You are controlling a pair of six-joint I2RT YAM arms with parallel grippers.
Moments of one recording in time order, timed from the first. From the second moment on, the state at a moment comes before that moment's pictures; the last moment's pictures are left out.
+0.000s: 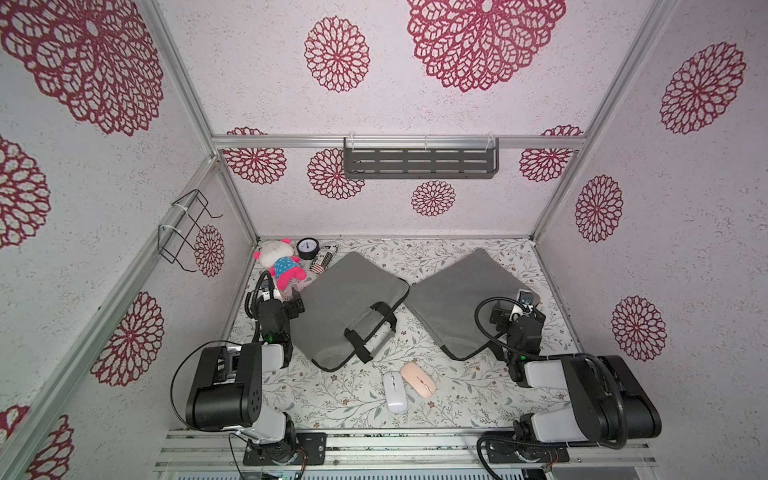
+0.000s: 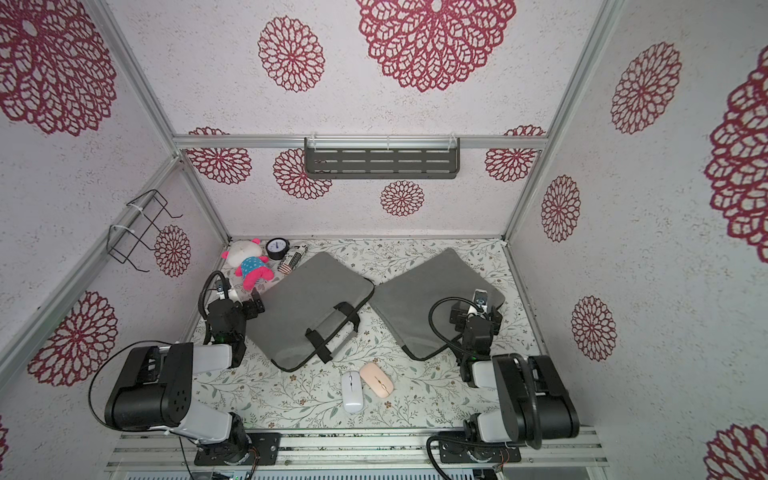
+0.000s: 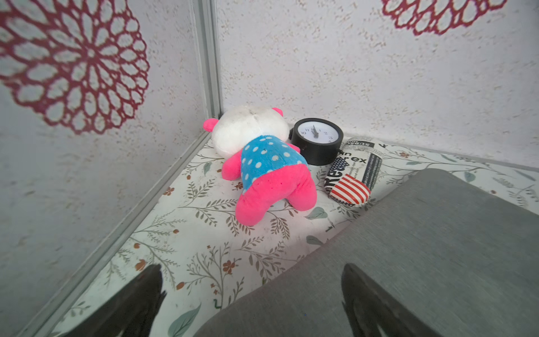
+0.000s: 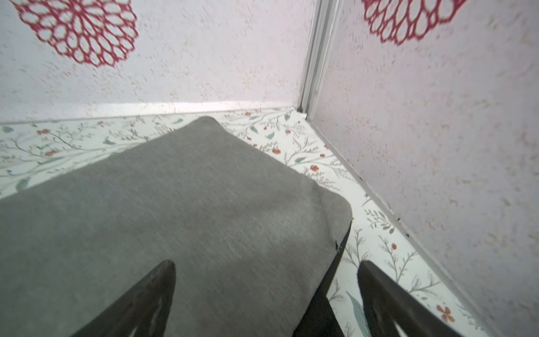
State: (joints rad) left arm 0.06 1.52 0.42 0.84 -0.28 -0.04; right arm 0.13 1.37 0.24 0.91 0.40 0.03
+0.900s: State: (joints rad) left arm -0.02 0.70 0.36 -0.02 -0.20 -0.77; right arm 0.43 1.61 0.86 0.40 -0.09 0.46
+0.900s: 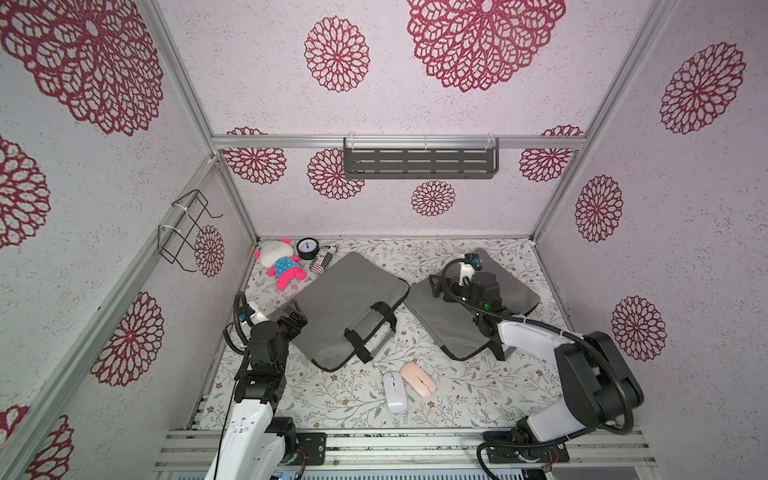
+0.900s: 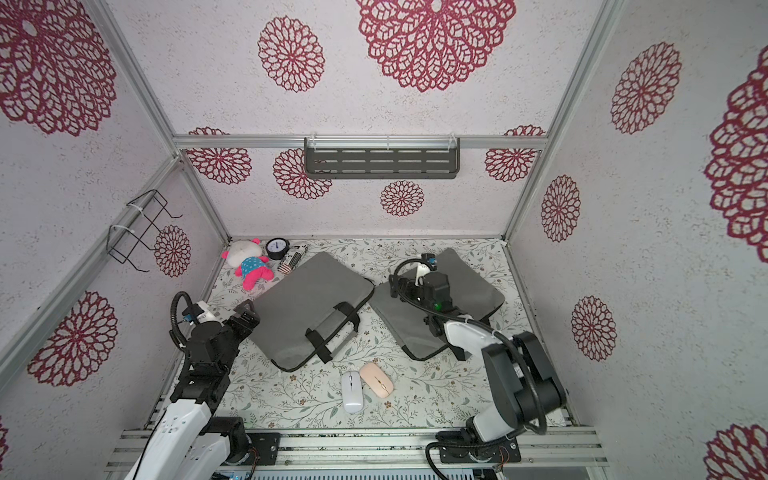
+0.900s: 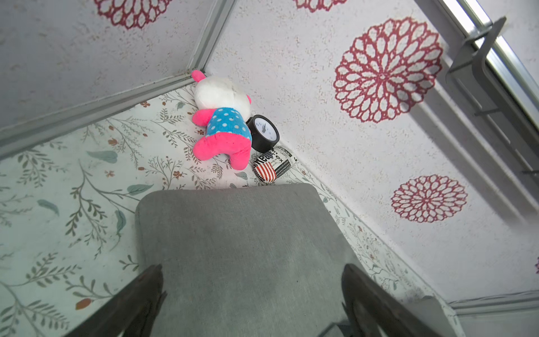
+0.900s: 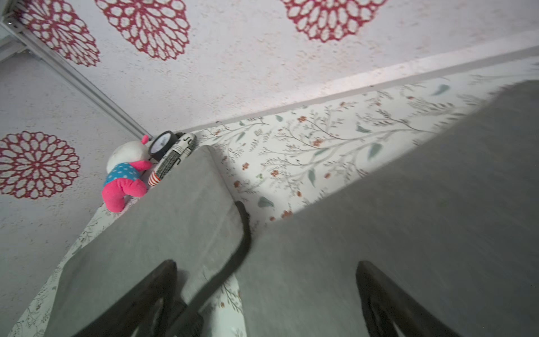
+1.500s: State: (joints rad) left arm 0.00 0.90 0.34 -0.26 -0.15 -1.18; right arm 0.54 2.22 1.54 0.00 -0.06 0.36
